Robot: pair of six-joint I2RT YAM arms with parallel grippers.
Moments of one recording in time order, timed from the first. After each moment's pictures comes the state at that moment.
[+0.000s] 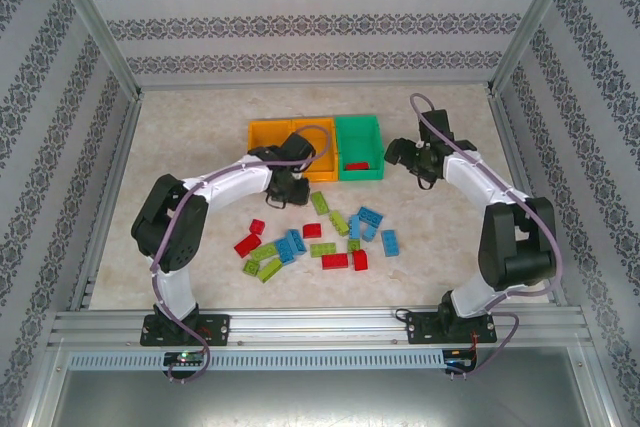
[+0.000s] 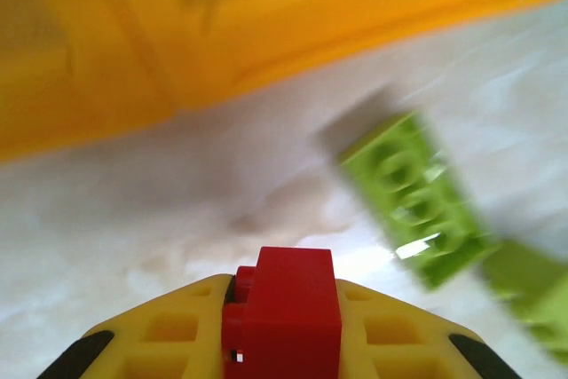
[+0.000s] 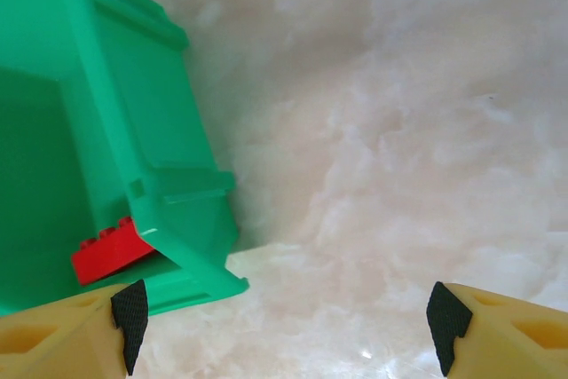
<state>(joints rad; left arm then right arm) -0.59 1.86 1.36 -0.70 0.05 -0.42 0.13 1.58 1.07 -0.49 -0.11 0.57</state>
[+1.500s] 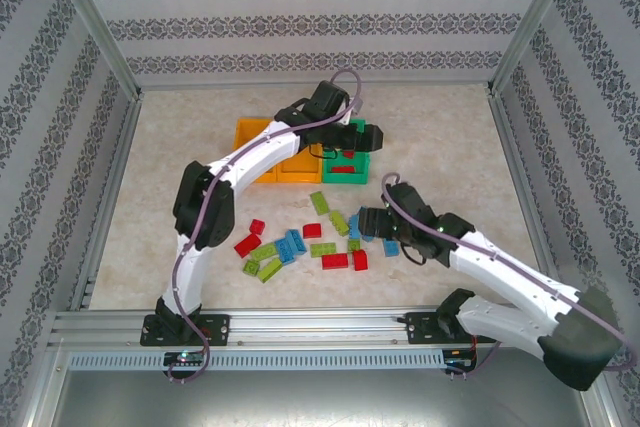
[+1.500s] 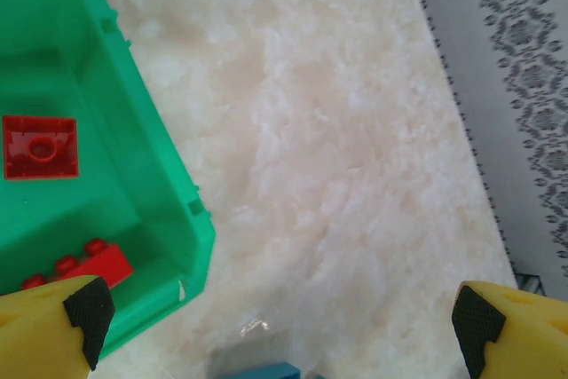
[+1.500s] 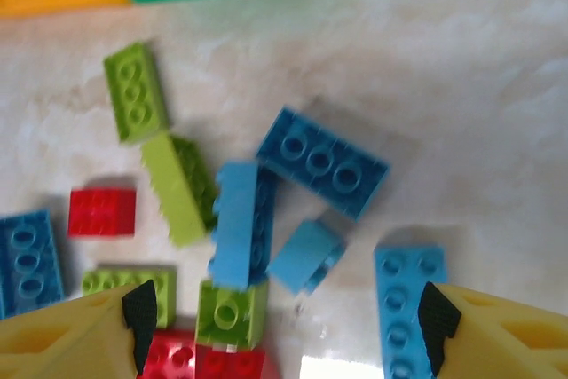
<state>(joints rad) -0.62 2.13 1.94 -0.58 0.38 -0.53 0.71 0.99 0.65 -0.60 0.12 0.70</state>
